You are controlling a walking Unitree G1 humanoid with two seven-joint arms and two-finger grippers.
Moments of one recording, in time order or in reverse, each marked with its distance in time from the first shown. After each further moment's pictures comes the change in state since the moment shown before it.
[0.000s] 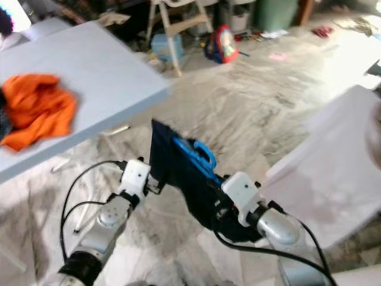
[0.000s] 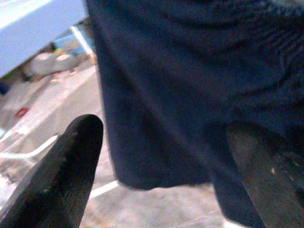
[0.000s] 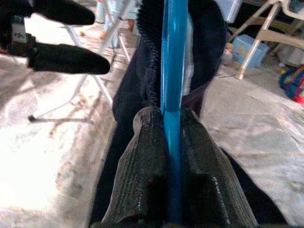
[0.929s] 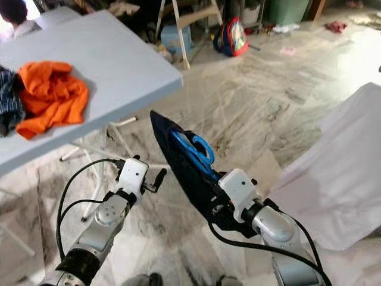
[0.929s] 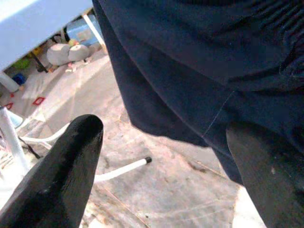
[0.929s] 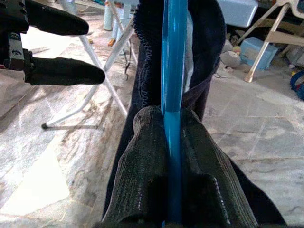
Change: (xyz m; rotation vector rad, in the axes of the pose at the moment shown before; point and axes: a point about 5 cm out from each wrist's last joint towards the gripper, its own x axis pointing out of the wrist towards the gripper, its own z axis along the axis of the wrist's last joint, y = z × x) left arm 0.004 0.003 0.003 0.028 -0.005 0.018; right arm 0.004 -0.002 0.003 0.009 -0.021 -0.031
